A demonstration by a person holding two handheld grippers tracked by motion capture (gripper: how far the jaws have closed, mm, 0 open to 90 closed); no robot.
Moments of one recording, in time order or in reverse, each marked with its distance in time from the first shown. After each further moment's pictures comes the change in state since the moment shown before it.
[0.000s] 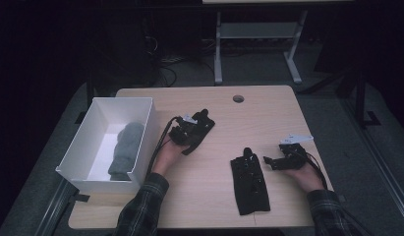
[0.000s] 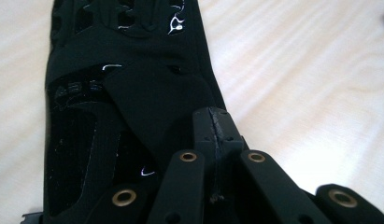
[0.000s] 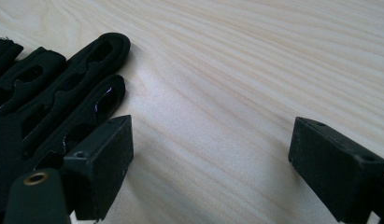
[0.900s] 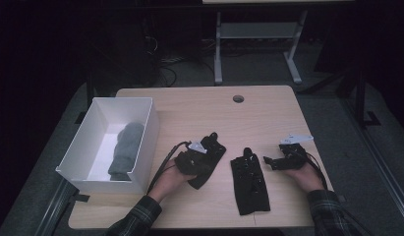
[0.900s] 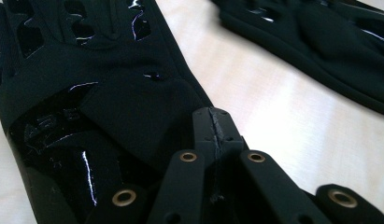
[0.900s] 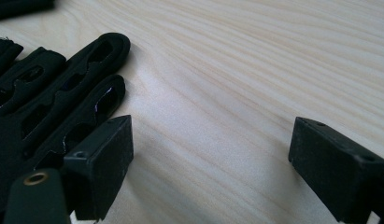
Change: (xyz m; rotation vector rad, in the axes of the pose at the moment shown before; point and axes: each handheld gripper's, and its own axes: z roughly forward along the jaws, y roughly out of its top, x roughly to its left) left arm -0.080 -0.038 -0.024 0.046 -0.244 0.123; right arm 0.000 0.000 0.000 0.000 0.000 0.000
